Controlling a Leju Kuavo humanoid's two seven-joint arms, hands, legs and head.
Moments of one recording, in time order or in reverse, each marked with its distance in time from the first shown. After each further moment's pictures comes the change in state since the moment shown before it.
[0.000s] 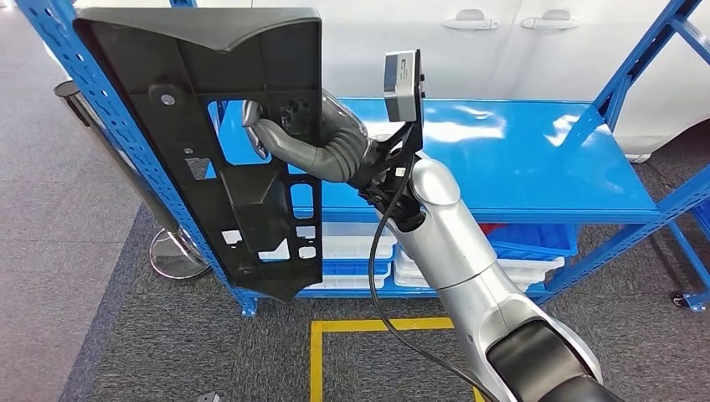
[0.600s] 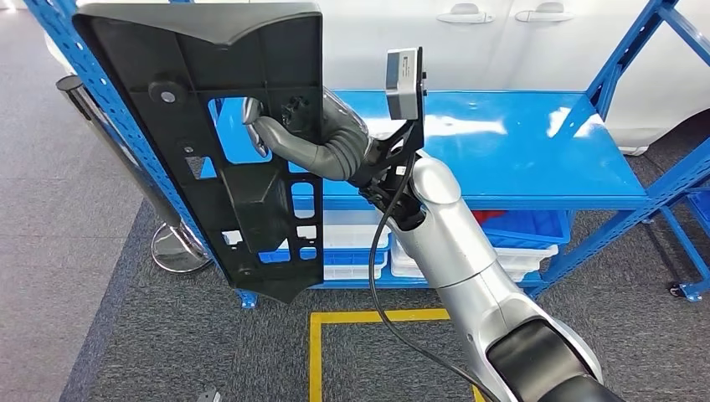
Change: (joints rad) left arm -0.001 0.006 0.000 0.001 0.000 -0.001 0.000; right arm -0.001 0.001 0.000 0.005 -0.004 0.003 -0.003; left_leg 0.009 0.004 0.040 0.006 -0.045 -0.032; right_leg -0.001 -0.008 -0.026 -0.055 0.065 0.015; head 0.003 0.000
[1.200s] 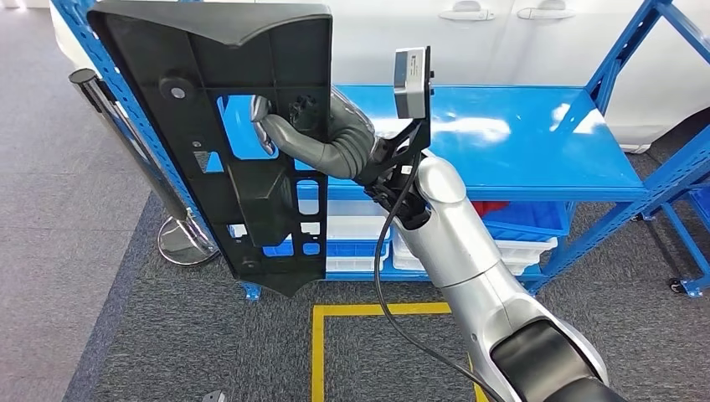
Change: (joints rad) left arm 0.004 -0.005 0.000 0.001 0.002 0.000 0.000; right arm -0.009 0.000 -0.002 0.015 -0.003 0.005 -0.008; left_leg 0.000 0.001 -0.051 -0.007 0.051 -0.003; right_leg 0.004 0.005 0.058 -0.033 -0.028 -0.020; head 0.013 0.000
